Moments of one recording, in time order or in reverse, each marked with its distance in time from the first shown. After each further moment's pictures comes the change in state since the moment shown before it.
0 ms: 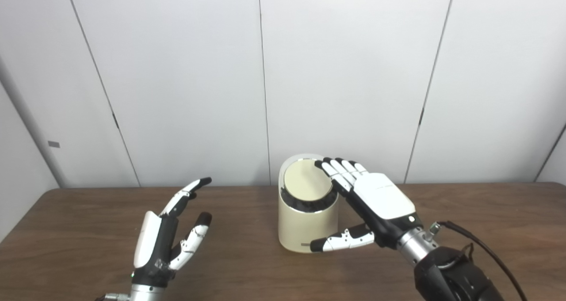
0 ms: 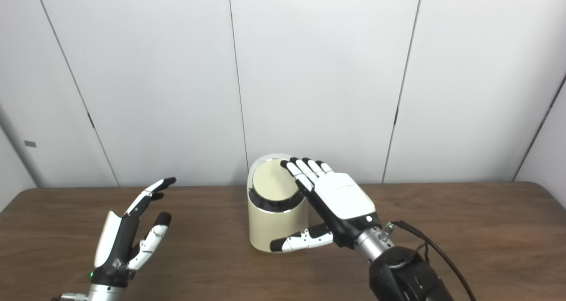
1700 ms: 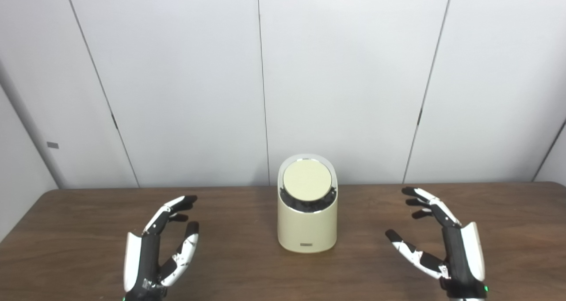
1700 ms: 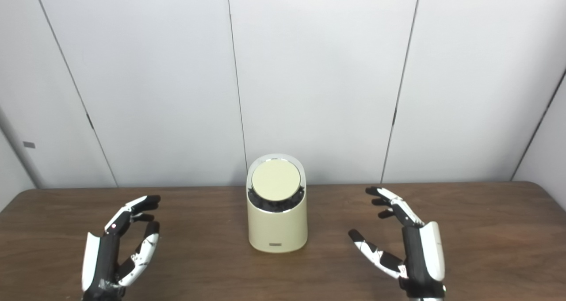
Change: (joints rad) left arm 0.057 0.064 -0.176 -0.013 -0.092 0.000 0.330; right arm 0.244 0.077 -0.215 0.345 0.393 -0.503 -0.763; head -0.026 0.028
